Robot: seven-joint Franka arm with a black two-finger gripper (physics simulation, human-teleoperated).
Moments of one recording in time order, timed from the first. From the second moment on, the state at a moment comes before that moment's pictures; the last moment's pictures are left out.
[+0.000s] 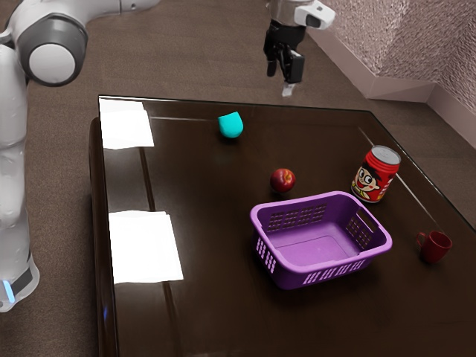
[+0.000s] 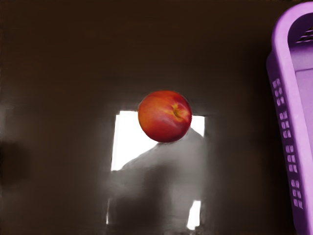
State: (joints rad) arm 0.07 0.09 0.01 -1.27 -0.01 1.50 0.02
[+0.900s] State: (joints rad) arm 0.06 0.43 0.03 -1.16 0.02 1.58 0.04
